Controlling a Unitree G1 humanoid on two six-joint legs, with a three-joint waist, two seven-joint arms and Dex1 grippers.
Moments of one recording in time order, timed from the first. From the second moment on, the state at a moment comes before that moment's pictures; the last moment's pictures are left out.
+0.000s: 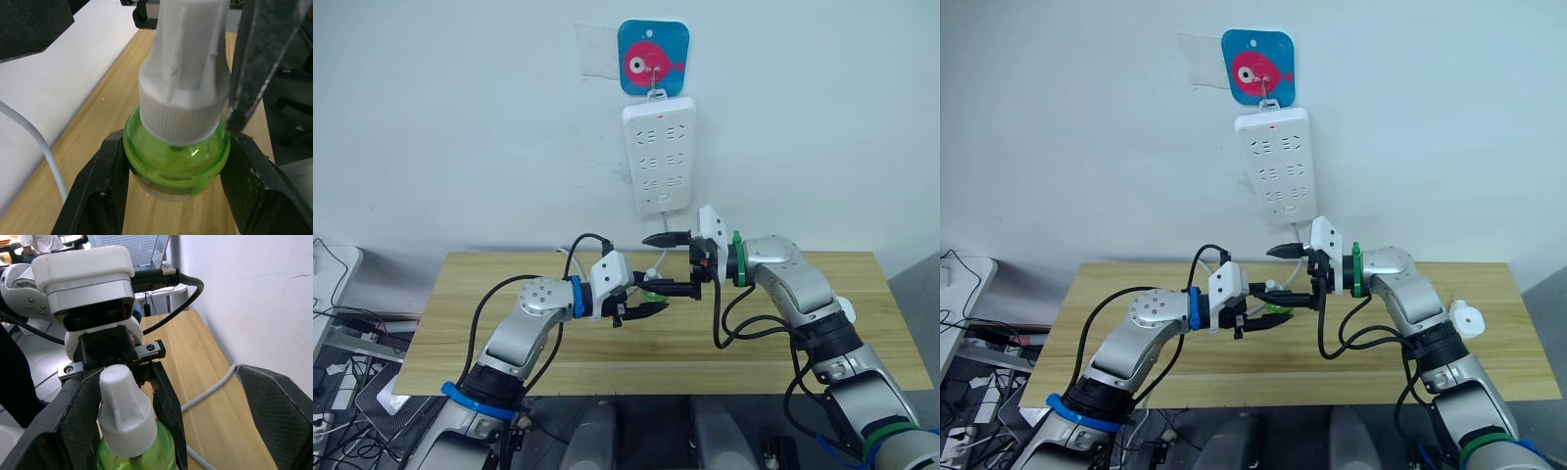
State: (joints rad) left arm -0.37 0.45 -0.26 -0.03 -0.22 0.21 -1.01; right arm -0.64 -0.40 0.27 0.13 0.36 0.28 1.14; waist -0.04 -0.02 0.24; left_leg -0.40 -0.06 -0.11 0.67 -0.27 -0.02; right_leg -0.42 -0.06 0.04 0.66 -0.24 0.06
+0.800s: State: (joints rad) left arm -0.40 0.45 -0.26 0.02 -0.21 0.19 -1.01; right arm -0.61 -0.46 0.23 0.12 0.31 0.27 1.16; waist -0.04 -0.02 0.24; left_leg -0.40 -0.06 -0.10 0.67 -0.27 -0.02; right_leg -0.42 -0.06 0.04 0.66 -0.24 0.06
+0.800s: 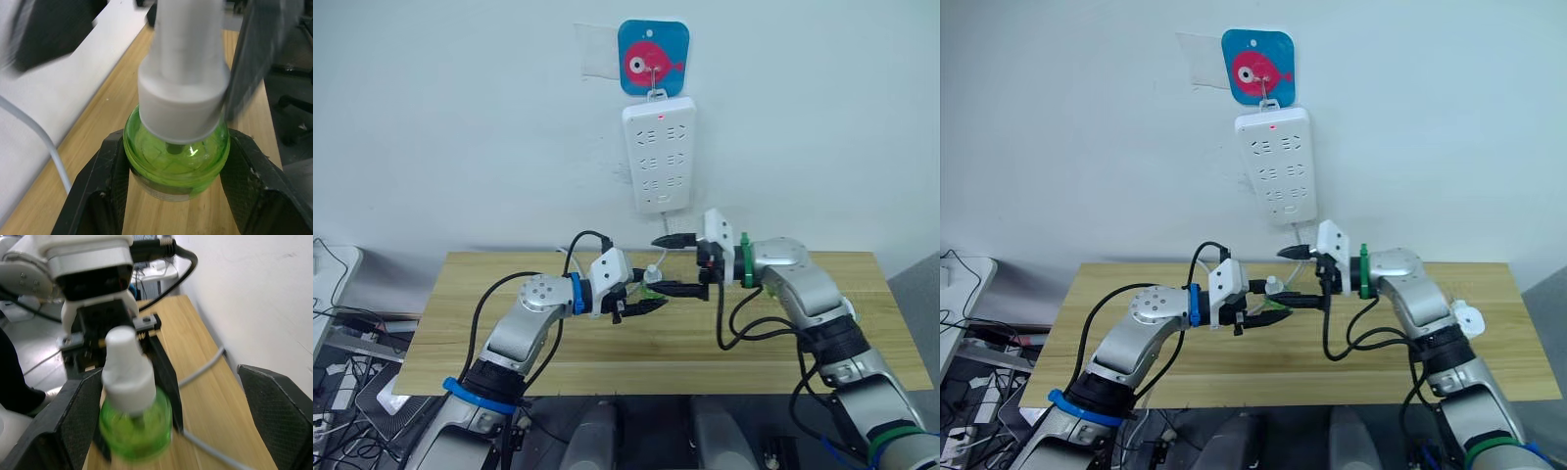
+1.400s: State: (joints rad) left arm -0.41 0.44 -0.26 0.04 -0.21 0.17 -1.04; right arm -0.56 -0.46 0.21 0.09 0.37 0.34 1.25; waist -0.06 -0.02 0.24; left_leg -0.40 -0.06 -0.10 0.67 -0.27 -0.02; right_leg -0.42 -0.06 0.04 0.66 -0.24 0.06
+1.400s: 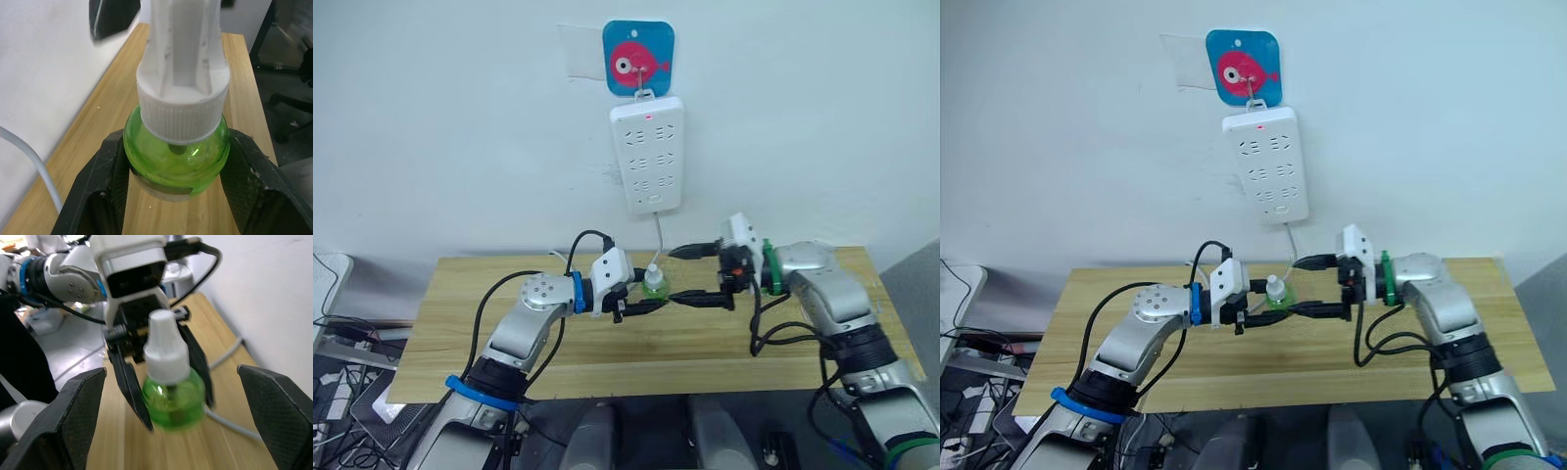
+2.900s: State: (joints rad) left arm -0.41 0.45 -0.25 0.05 -0.20 0.16 -1.04; right arm -0.58 -0.45 0.16 0.00 0.45 0.49 1.22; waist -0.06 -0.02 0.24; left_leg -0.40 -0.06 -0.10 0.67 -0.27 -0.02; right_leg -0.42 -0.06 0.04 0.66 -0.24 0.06
